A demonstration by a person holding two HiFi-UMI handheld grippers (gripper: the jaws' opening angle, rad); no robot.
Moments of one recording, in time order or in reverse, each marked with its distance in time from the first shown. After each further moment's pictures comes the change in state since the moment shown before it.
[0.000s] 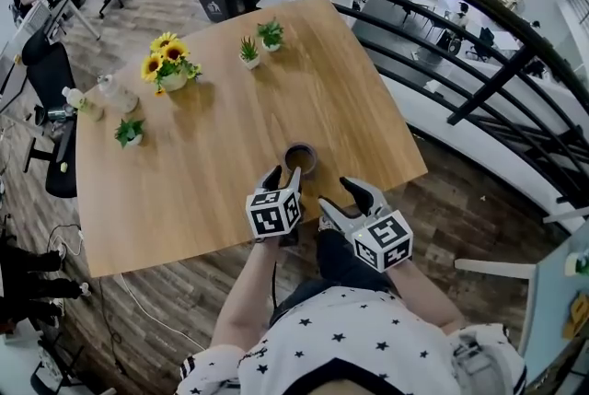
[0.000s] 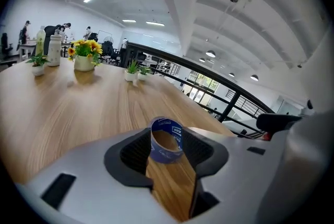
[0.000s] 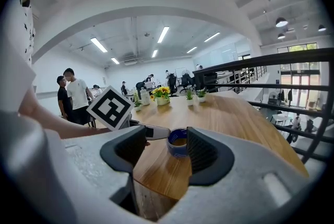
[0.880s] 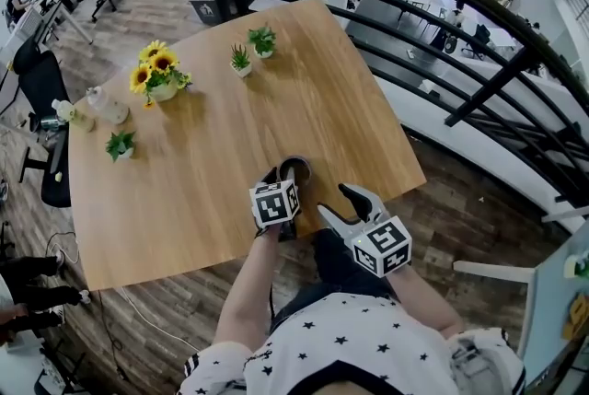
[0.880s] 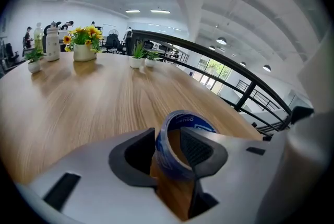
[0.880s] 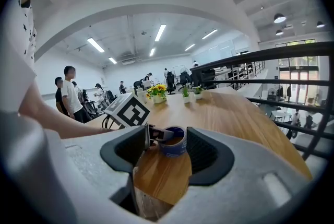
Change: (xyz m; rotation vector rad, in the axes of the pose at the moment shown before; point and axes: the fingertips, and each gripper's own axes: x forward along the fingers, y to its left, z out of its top) left arm 0.042 0.024 -0.019 -0.001 0.117 0.111; right arm -0.002 -0.010 -0.009 0.022 0.015 -0.006
